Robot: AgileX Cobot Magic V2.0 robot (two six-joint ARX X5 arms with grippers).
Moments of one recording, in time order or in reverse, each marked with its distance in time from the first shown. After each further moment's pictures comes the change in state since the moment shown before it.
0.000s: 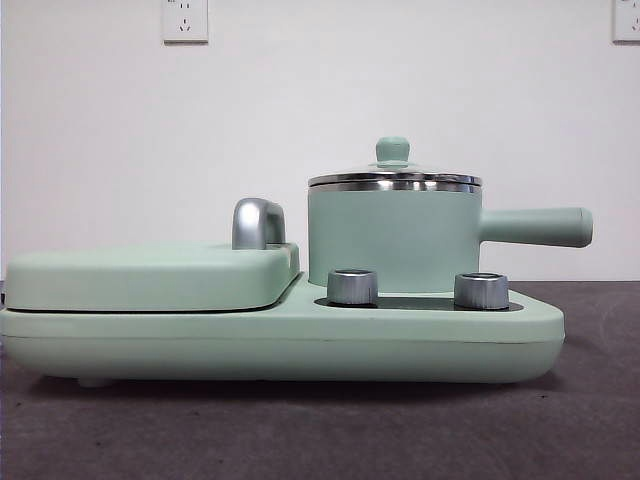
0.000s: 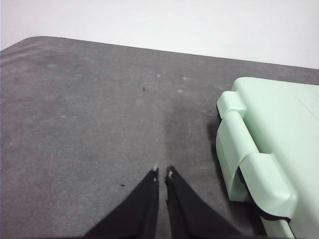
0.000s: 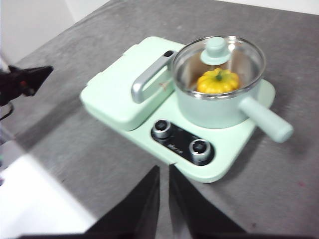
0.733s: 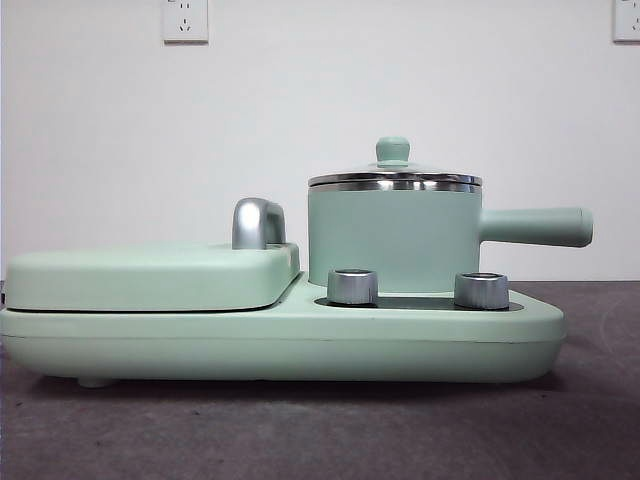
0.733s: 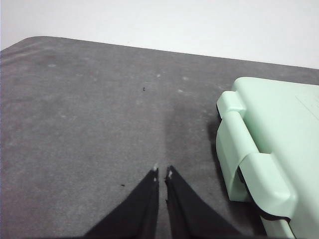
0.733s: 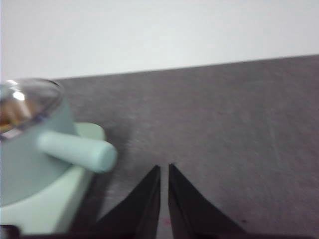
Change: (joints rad) left arm 0.000 0.000 0.000 0.000 0.000 0.000; right arm -0.534 -0.333 -0.887 0.880 0.117 -0.019
